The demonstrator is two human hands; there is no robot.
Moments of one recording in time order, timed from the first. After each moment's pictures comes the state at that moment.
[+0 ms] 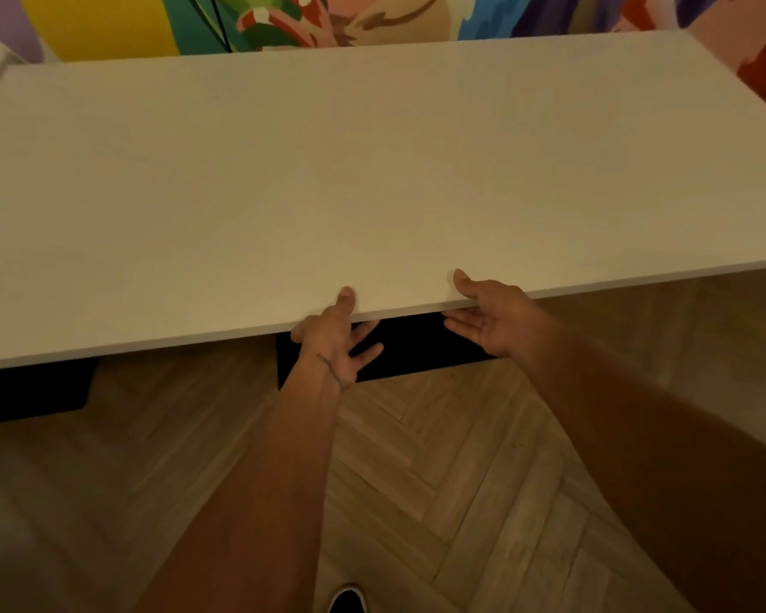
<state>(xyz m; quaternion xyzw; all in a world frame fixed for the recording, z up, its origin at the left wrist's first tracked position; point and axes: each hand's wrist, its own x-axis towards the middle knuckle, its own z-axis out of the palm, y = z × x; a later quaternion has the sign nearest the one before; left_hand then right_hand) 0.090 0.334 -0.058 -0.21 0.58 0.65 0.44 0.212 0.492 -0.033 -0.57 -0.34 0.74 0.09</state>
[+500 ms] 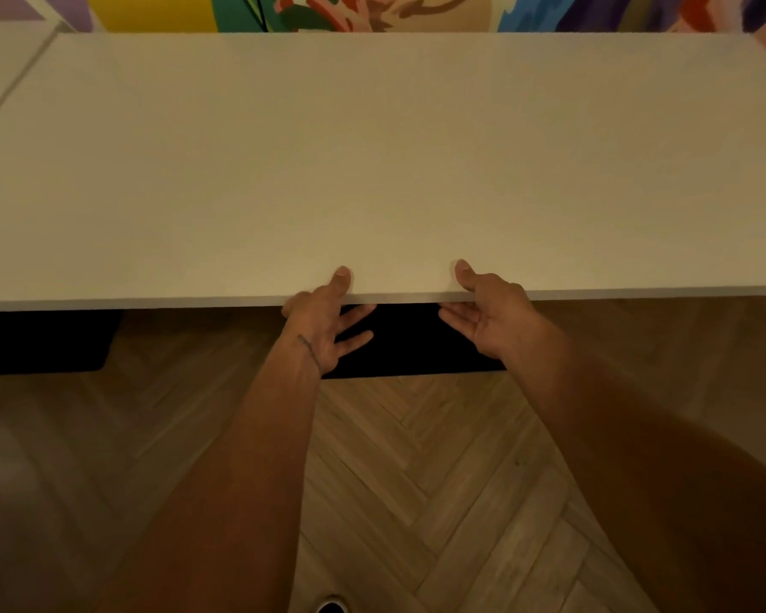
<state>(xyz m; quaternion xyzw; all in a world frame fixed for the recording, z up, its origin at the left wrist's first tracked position) 0.093 0.331 -0.068 -0.18 0.60 0.66 0.40 0.212 0.495 -0.049 -0.54 -0.34 0.76 0.10</state>
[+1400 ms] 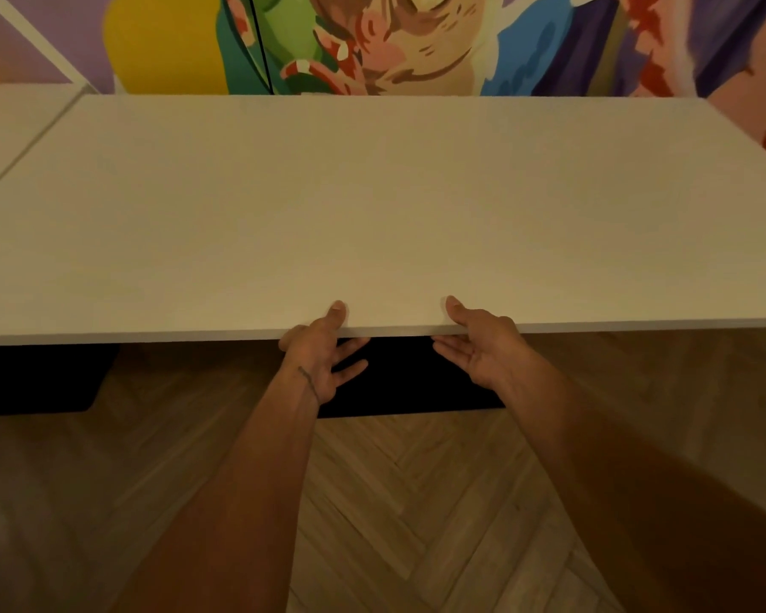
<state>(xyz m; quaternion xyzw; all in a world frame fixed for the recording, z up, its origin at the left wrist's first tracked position) 0.095 0.336 -0.066 -0.18 0.60 0.68 0.39 0.215 0.496 -0.047 -0.53 -0.36 0.76 0.11</state>
